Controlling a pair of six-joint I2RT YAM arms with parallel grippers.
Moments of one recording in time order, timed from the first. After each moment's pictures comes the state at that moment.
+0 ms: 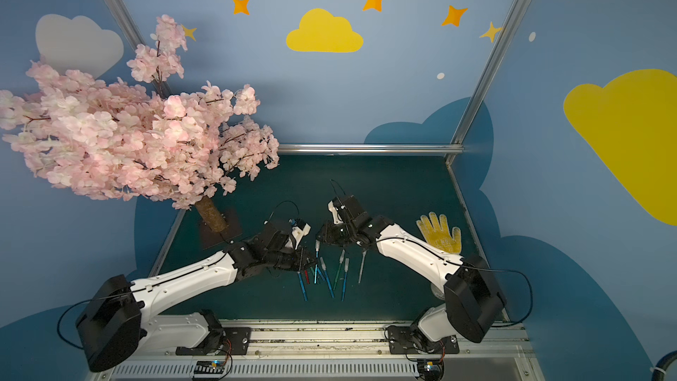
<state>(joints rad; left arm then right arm) -0.79 1.27 0.72 -0.25 0.36 -0.72 0.80 1.46 1.03 -0.40 -0.34 0.79</state>
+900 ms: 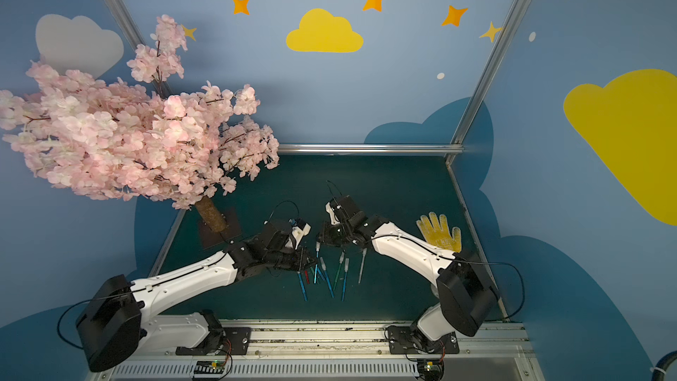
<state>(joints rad) -0.79 1.27 0.72 -0.24 0.36 -0.72 0.81 1.51 1.05 -0.40 -0.33 0.78</state>
